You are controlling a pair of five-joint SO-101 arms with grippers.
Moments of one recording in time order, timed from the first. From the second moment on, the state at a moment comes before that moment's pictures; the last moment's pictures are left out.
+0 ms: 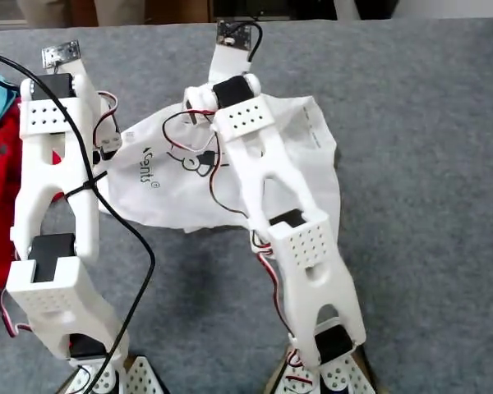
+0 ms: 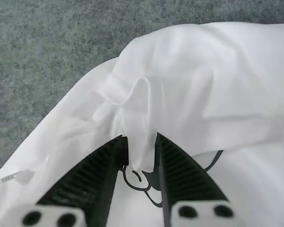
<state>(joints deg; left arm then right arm) -9.8 15.5 -20.0 90.6 5.1 -27.9 49.0 -55.3 76.1 -40.9</state>
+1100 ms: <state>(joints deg) -9.8 15.5 -20.0 90.6 5.1 -22.3 52.2 -55.3 82.2 -40.2</state>
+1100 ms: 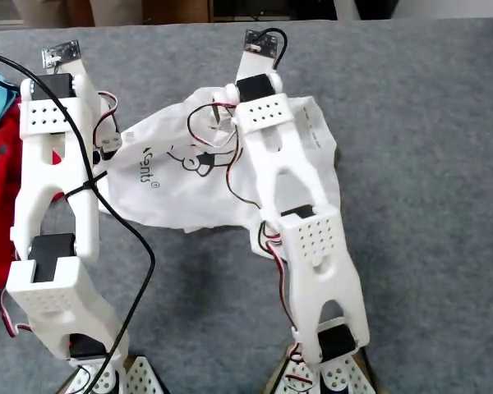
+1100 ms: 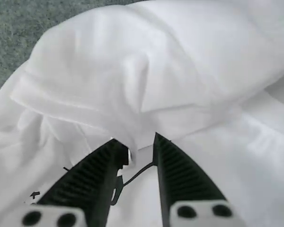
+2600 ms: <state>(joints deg) -12.1 15.5 -32.6 91.1 9.0 -3.0 38.2 -92.7 91.8 -18.2</state>
